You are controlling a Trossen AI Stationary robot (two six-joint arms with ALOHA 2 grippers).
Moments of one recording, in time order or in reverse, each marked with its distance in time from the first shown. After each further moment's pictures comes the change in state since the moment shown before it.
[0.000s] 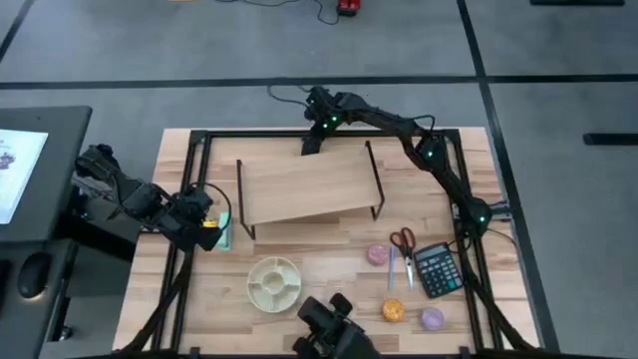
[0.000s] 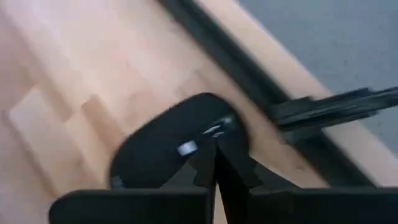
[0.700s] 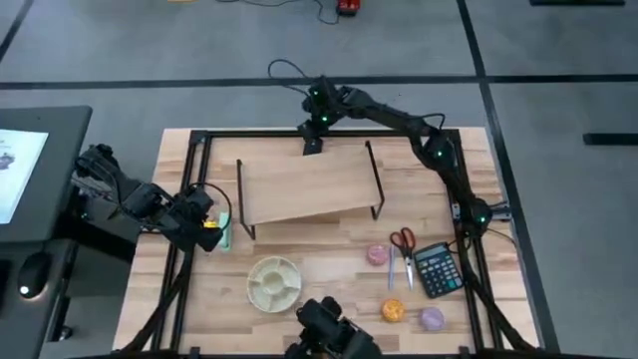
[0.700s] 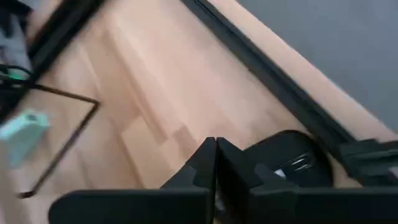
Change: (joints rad) left arm 0.000 0.000 0.004 0.030 0.000 0.004; right arm 0.013 -0.112 -0.080 0.135 -0.174 0.061
